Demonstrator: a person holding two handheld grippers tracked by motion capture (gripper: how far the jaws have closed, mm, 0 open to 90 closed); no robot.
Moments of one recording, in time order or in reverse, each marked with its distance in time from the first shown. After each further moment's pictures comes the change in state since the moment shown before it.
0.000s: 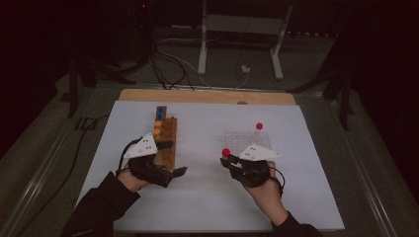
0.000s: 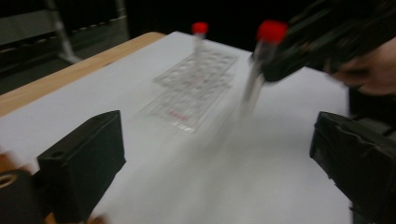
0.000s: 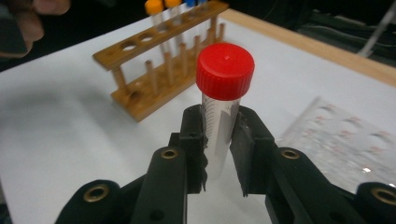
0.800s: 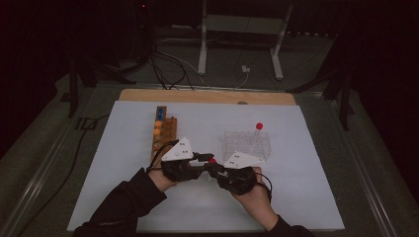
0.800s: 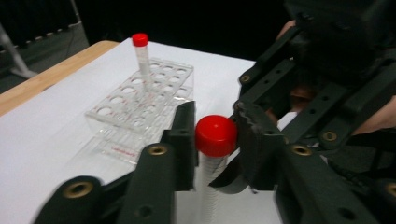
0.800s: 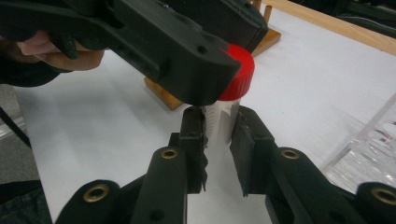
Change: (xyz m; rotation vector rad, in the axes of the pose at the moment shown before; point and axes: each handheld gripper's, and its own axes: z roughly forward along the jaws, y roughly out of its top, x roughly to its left) left arm -0.029 0.021 0.057 0.031 -0.100 0.095; right arm 0.025 -0.005 0.019 0.045 0.085 -0.038
